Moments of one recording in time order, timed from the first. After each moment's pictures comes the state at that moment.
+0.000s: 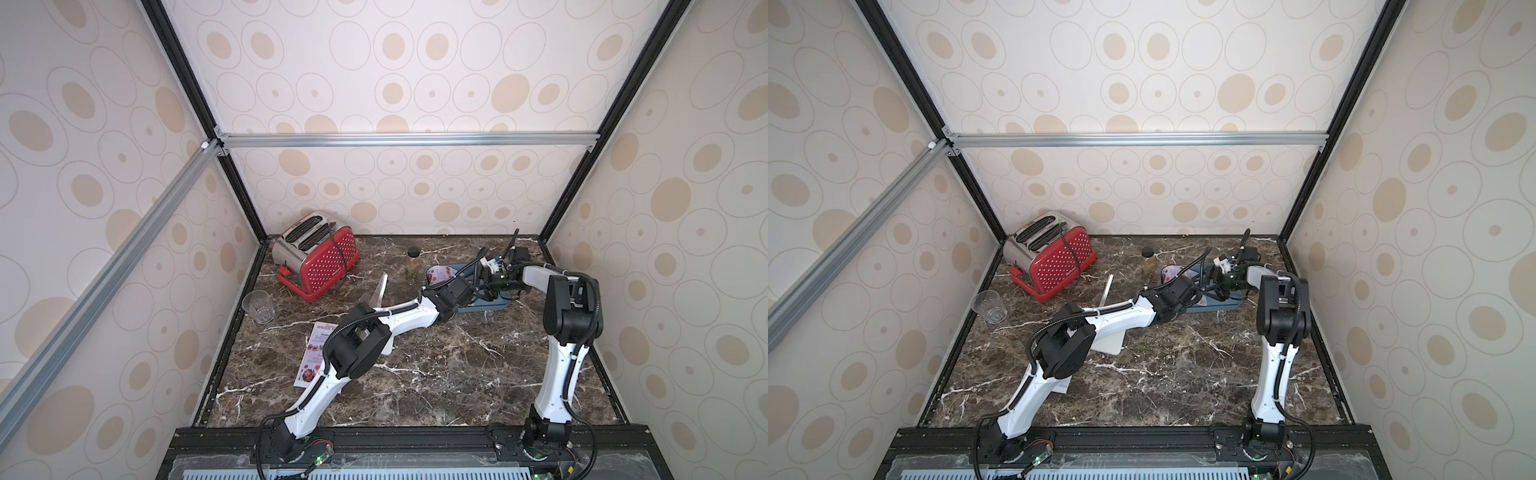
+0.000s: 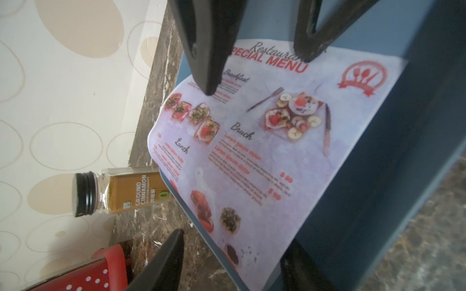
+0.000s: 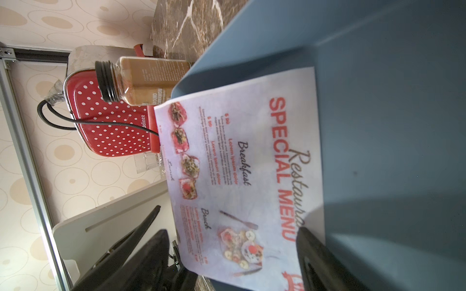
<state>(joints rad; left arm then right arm) -0.93 2.32 1.83 -0.35 -0.58 0.50 -0.09 2.17 1.49 -0.53 -0.98 0.32</state>
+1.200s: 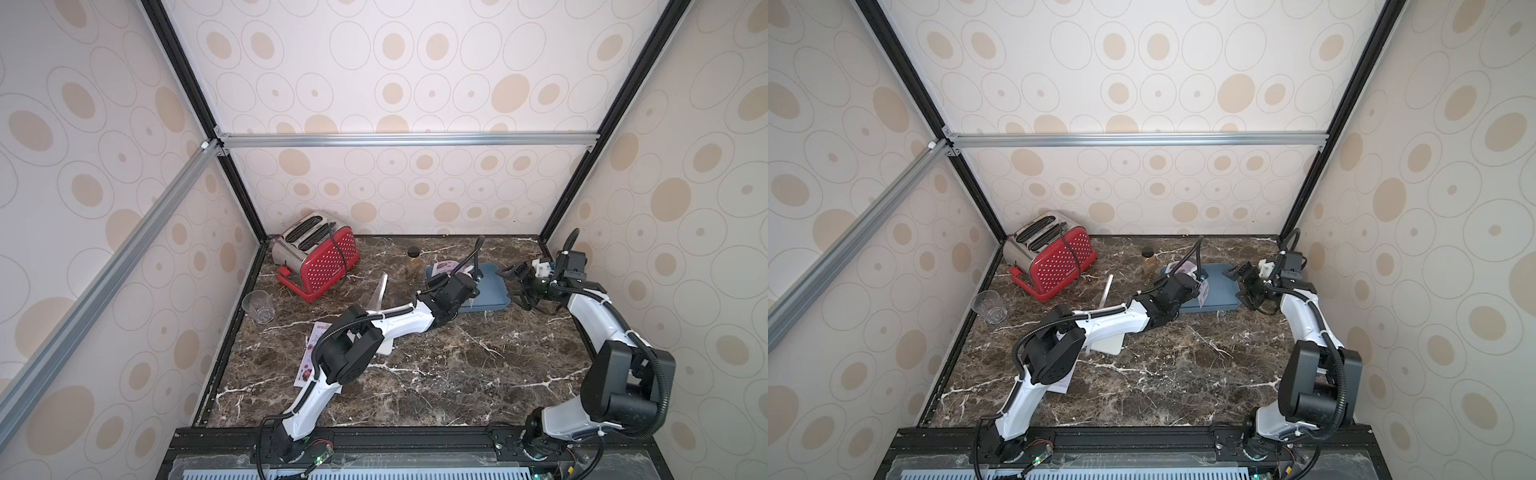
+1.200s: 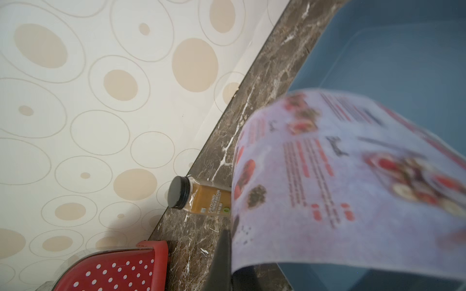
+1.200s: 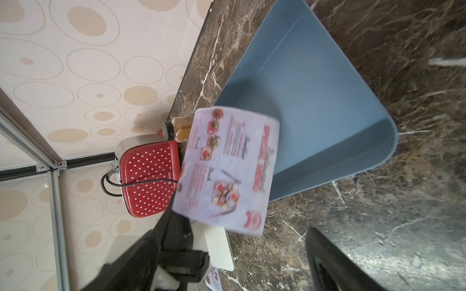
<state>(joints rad) -0.95 2.19 1.69 -0.01 -0.72 0.51 -0.23 1.49 1.08 -0.47 -0.71 0.74</state>
